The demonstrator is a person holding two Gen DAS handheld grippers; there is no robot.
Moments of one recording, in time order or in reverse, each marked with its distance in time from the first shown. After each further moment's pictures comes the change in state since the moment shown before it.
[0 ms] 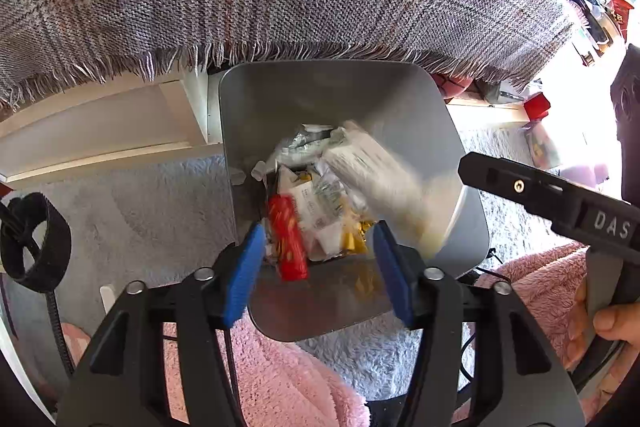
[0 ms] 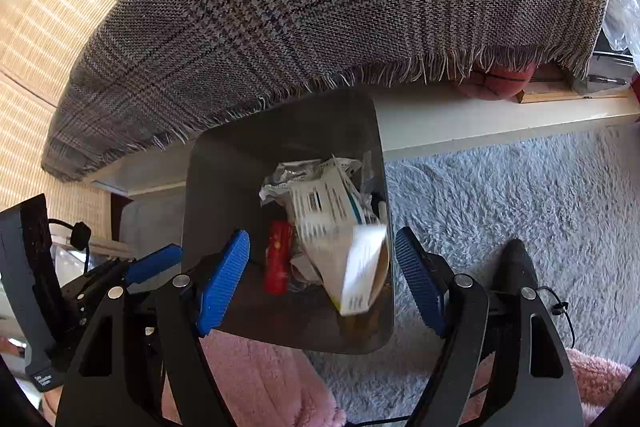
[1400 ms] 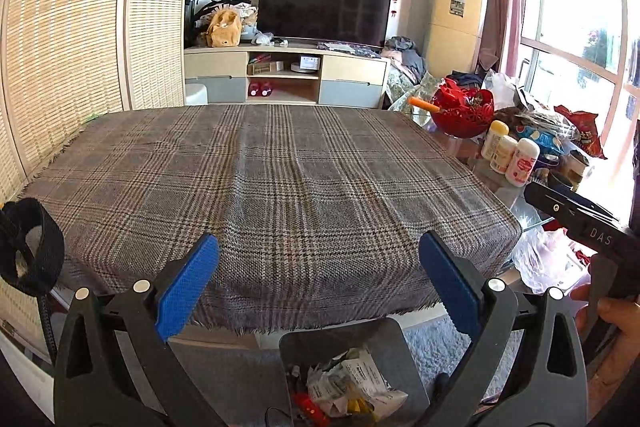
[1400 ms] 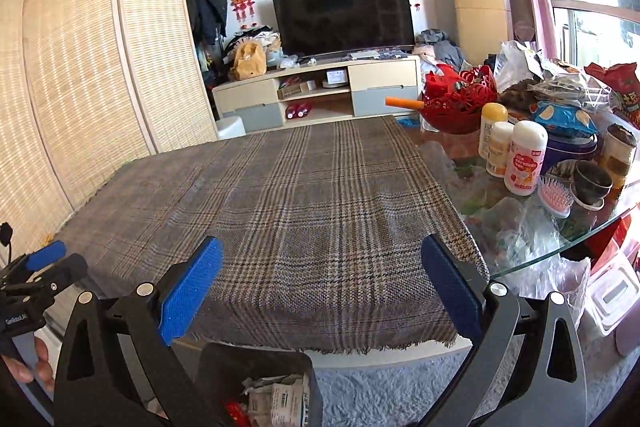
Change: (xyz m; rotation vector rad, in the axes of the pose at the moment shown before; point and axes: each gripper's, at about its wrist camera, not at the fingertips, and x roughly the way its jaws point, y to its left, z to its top) left arm -0.215 -0.047 0.090 0.041 -0.666 0.126; right arm -0.210 0.029 0.084 -0.227 -0.691 -0.143
